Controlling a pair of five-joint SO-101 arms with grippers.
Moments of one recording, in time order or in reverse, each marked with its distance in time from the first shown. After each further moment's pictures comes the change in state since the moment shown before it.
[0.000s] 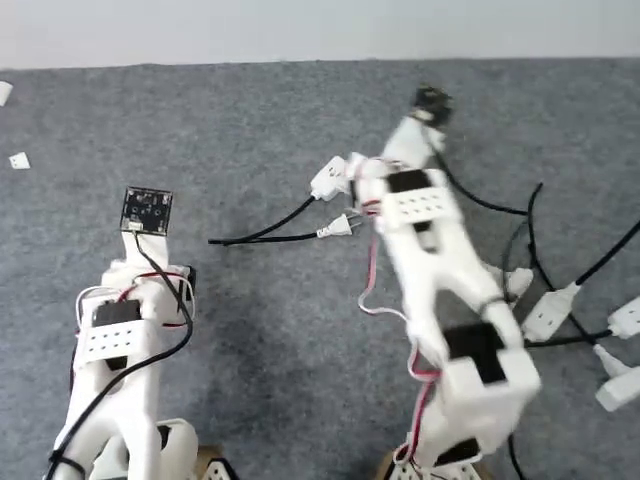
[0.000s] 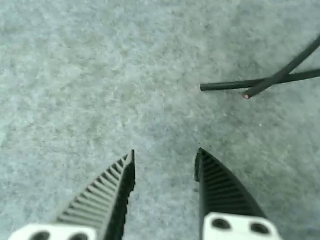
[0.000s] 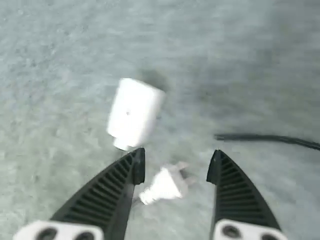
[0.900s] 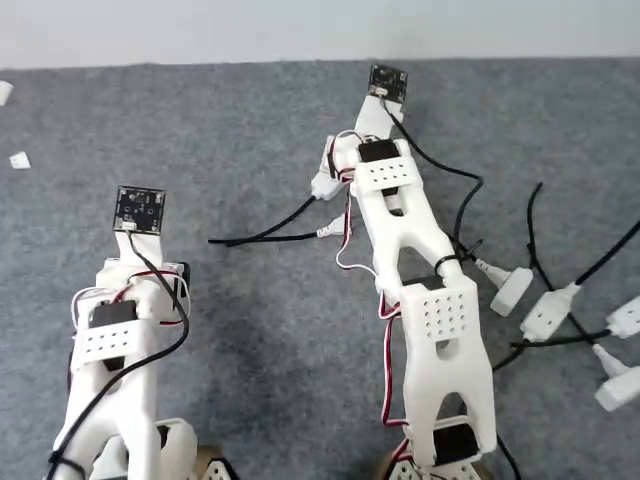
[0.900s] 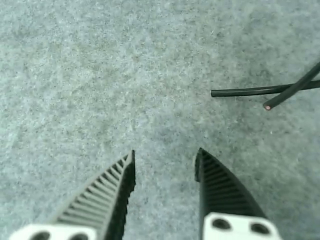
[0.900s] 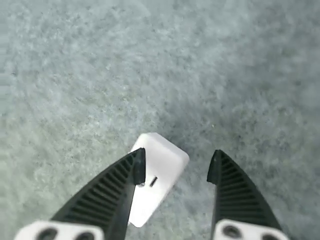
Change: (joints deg) left arm -1.5 0.2 0.0 -1.2 0.0; right arm -0.2 33.9 -43.3 10.3 10.1
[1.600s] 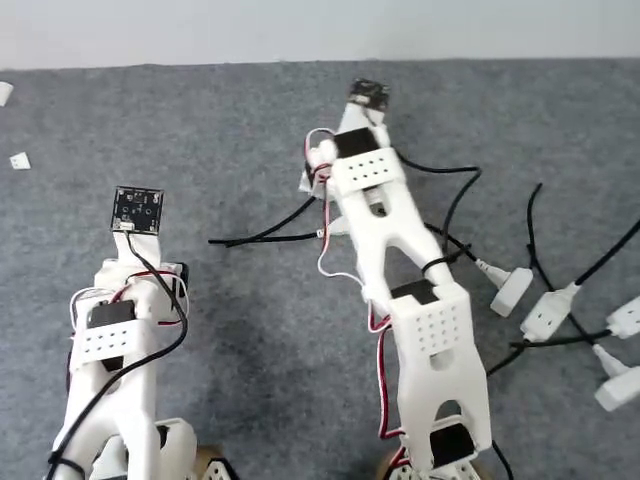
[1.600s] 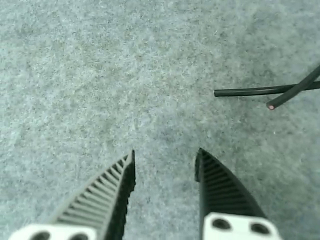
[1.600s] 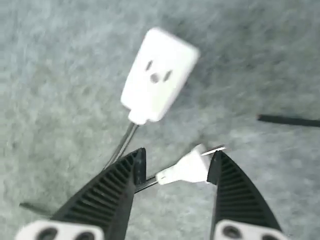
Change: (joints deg) left arm -0.6 0.0 0.0 0.0 0.0; right arm -6.9 -6.8 -1.7 24.0 -7.7
